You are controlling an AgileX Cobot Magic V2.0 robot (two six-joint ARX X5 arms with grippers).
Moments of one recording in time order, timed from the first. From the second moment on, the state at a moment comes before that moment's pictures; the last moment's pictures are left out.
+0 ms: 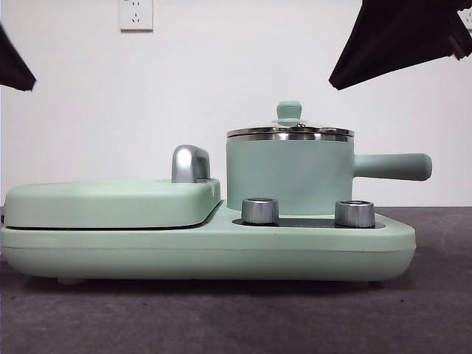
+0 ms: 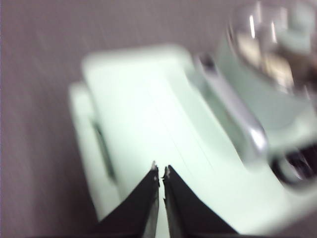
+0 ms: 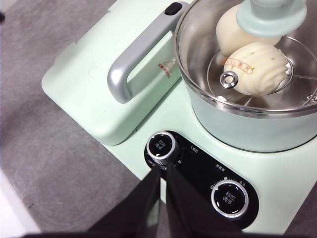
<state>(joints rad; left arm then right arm) -0.30 0.65 0.55 -0.27 0.15 -0.09 0.57 0.99 0.81 -0.45 -0.30 0.16</state>
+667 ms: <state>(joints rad) -0.02 0.00 0.03 -0.09 -0.05 -0.09 0.57 0.99 0.81 -0.45 -0.30 0.16</state>
